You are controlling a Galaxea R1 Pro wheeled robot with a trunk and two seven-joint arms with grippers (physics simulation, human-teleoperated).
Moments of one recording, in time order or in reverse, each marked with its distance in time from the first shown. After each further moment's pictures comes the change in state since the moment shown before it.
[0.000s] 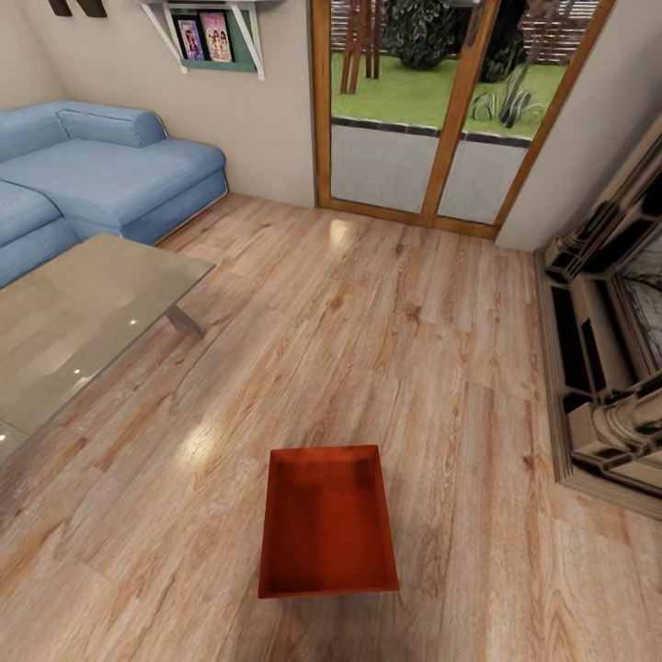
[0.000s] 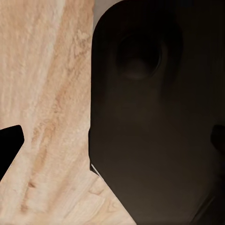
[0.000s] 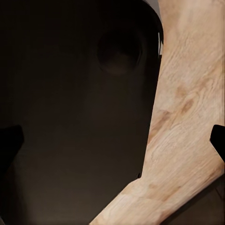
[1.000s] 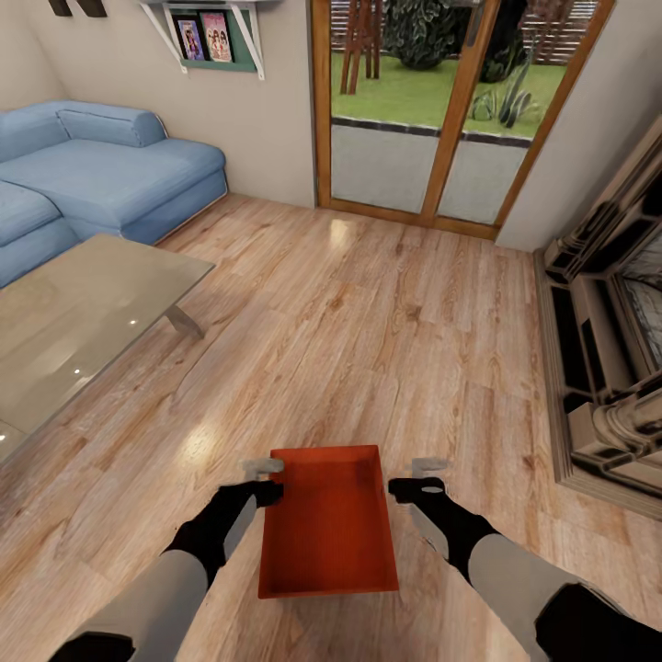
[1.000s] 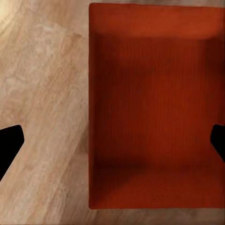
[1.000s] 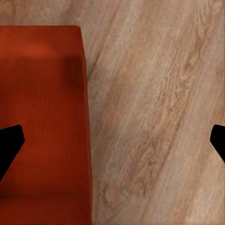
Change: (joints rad) left arm -0.417 -0.098 -0.005 -0.506 -0.019 0.361 -0.007; right arm -0.542 -0.023 -0.005 -0.356 -0.003 0.213 -0.198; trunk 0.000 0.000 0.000
